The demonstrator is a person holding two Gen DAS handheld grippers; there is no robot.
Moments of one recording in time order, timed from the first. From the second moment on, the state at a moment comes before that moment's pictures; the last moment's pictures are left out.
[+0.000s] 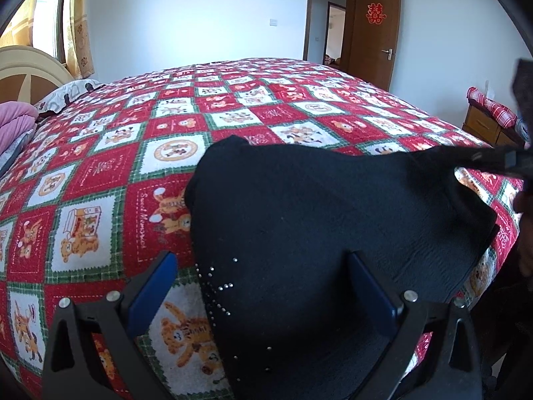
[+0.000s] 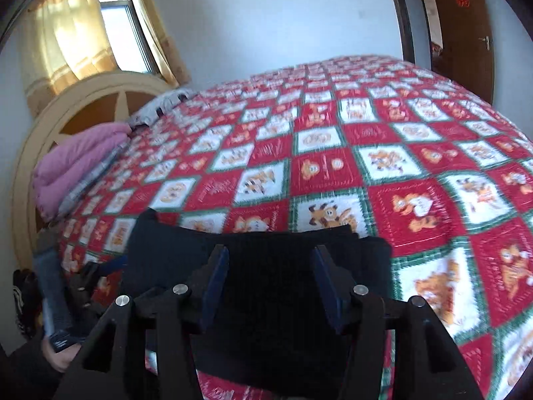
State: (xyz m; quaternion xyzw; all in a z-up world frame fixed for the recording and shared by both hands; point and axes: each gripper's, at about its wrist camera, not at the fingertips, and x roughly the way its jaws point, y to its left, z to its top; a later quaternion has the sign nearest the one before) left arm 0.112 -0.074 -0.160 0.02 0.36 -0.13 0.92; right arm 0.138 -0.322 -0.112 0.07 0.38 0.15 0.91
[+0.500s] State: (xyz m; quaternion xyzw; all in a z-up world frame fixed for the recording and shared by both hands) left arm 0.092 -0.069 -0.164 0.03 0.35 -0.13 0.93; right arm 0.086 -0.347 -0.117 0.02 0.44 0.12 0.89
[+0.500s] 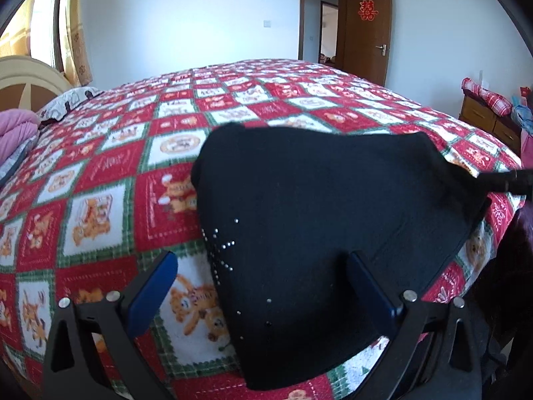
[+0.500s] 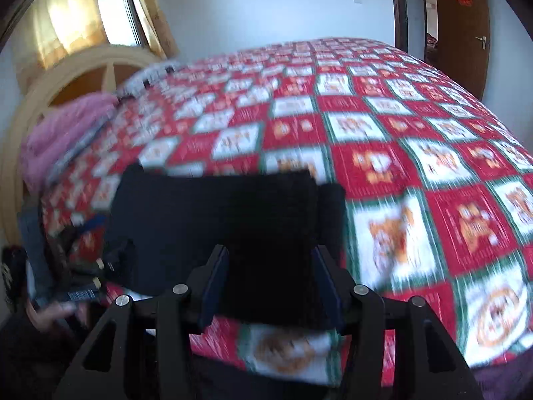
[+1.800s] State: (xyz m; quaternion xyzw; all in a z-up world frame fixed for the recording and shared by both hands) left arm 0.112 -0.061 -0.171 -0.02 0.36 -0.15 0.92; right arm 0.124 -0.384 -0.150 0.12 0.46 0.09 0.87
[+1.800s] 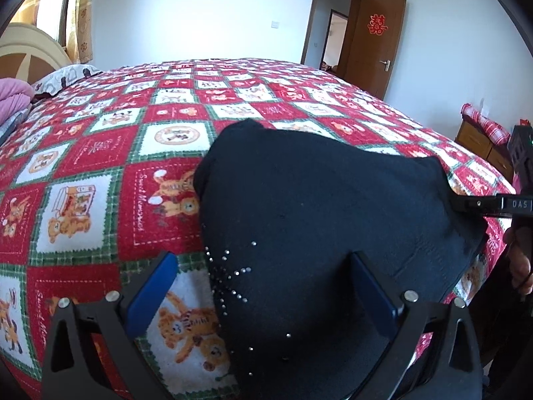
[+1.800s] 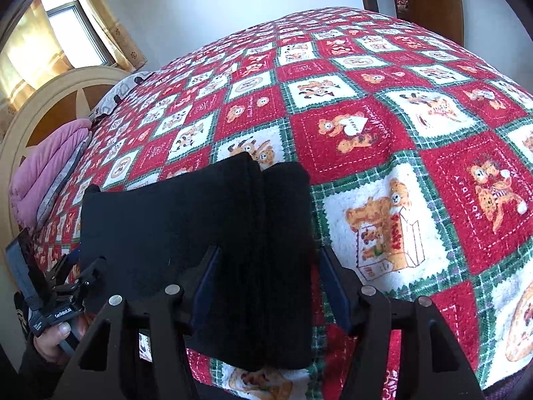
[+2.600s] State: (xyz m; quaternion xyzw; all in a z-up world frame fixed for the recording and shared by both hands) left arm 0.111 -0.050 -0.164 -0.02 0.35 -0.13 0.93; right arm 0.156 -0.322 -0.126 0.05 0.43 0.13 0.89
